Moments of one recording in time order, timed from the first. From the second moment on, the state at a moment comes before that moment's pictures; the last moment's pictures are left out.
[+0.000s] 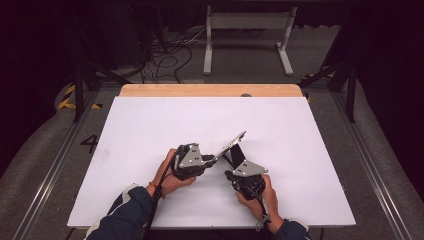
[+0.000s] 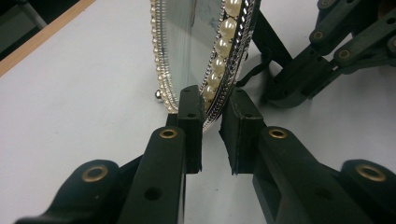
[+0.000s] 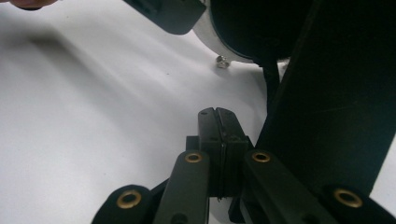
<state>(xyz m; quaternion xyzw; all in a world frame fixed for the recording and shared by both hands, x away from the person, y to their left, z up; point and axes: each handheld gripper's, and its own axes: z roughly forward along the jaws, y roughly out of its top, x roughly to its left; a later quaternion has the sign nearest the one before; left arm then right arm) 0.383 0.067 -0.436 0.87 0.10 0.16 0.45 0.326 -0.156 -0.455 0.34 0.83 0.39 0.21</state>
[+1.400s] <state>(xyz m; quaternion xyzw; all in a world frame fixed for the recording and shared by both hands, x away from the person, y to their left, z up) 0.374 0.045 -0.437 0.87 0.09 0.13 0.47 0.343 -0.197 -0.454 0.36 0.82 0.40 0.20</state>
